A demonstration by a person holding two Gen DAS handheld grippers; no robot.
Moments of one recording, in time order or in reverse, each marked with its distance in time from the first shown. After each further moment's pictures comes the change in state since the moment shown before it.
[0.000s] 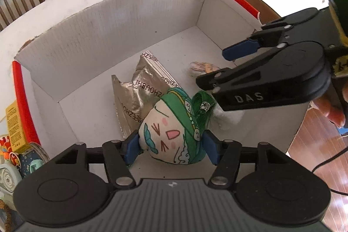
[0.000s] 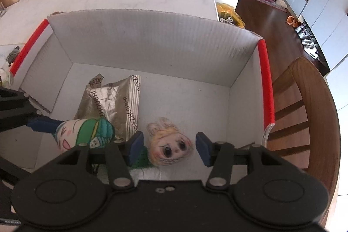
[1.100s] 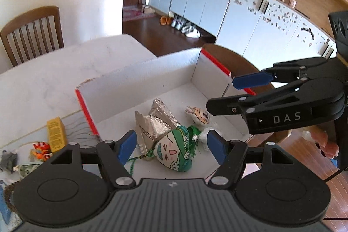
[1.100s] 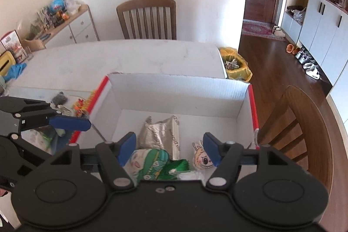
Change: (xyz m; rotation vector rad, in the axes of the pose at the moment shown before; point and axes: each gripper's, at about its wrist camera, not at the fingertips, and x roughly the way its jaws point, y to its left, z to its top) left arm -0.110 0.000 -0.042 -0.037 -0.329 -0.014; right arm -0.121 0.026 -0.024 0.077 -0.287 0.081
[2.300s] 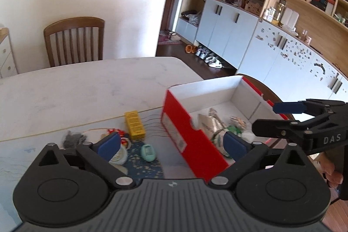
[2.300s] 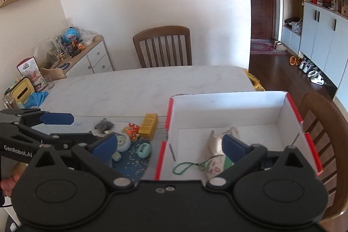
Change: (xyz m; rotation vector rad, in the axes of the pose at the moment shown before) left arm -0.113 0.114 -0.062 -0.121 -0.162 0.078; right arm -0.032 0.121 -0.015 0.088 -0.165 0.026
